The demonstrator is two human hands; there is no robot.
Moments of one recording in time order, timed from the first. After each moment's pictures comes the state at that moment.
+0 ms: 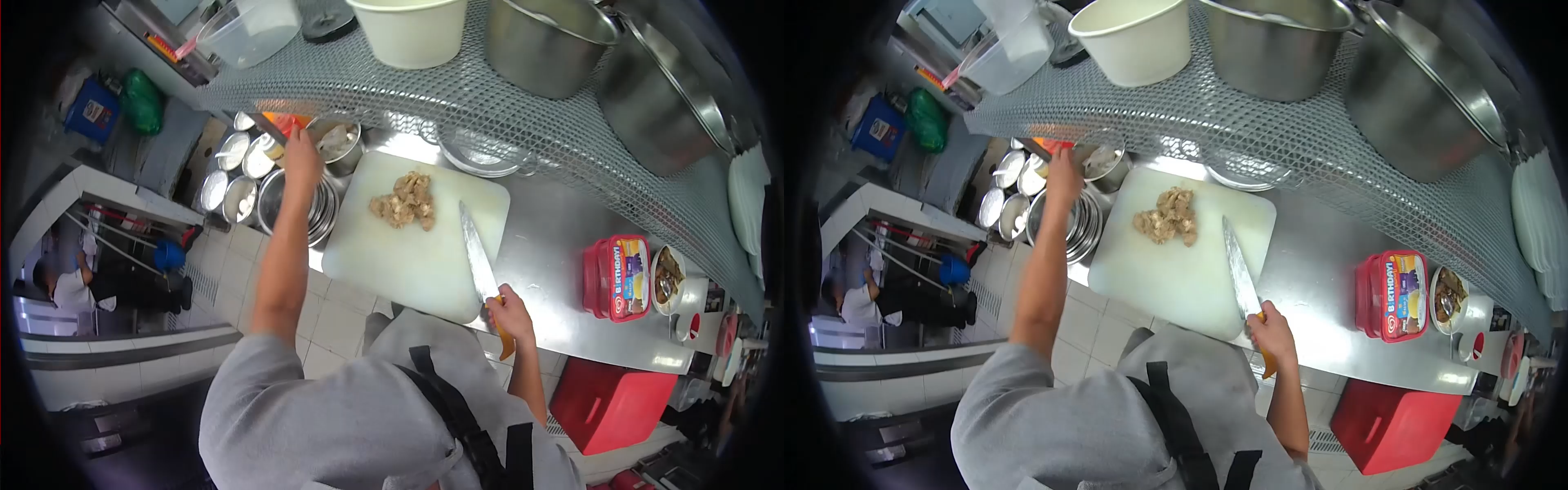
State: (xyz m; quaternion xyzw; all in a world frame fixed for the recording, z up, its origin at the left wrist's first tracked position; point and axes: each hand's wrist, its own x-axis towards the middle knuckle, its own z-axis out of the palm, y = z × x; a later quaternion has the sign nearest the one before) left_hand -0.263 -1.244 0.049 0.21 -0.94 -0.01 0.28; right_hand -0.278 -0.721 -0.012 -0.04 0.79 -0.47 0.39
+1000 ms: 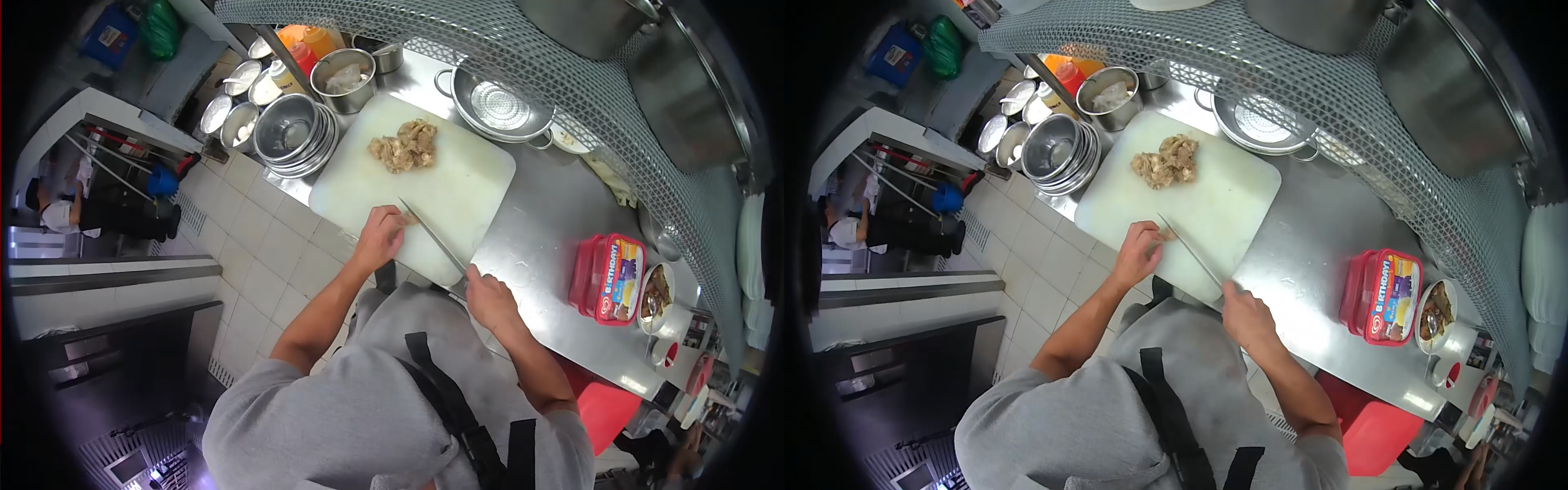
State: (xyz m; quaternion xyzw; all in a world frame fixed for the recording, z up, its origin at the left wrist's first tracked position) left_hand -0.148 -0.964 -0.037 0.11 -0.90 -0.32 0.29; right_hand -0.266 -0.728 0.057 -0.37 0.85 -0.04 0.37
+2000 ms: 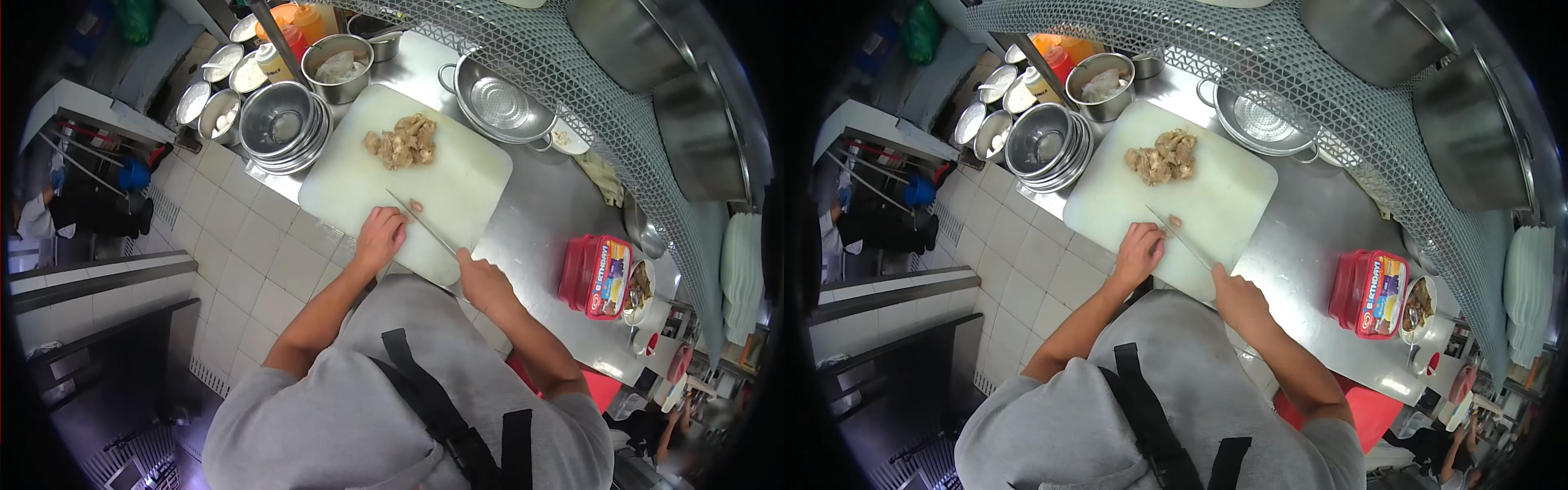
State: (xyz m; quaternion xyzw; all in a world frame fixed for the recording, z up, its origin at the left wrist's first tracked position) left_hand -0.155 -0.966 -0.059 0.15 -0.89 -0.30 0.31; right_hand -0.275 -0.773 0.064 -0.40 0.84 0.00 0.36
